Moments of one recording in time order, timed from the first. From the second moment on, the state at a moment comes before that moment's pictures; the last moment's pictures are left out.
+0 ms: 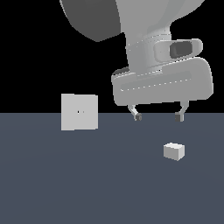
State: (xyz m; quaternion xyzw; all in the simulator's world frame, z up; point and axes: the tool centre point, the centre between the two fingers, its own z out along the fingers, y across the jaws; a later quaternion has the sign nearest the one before) arm -0.031 -0.107 0.088 0.94 -0.30 0.16 0.07
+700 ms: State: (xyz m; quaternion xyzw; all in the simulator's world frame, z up) arm -0.044 -0.137 0.066 0.89 -0.38 0.21 0.09
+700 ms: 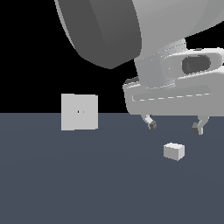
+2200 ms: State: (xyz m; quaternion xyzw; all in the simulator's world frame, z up) arm -0.049 -0.143 0.012 0.89 -0.40 0.21 0.10
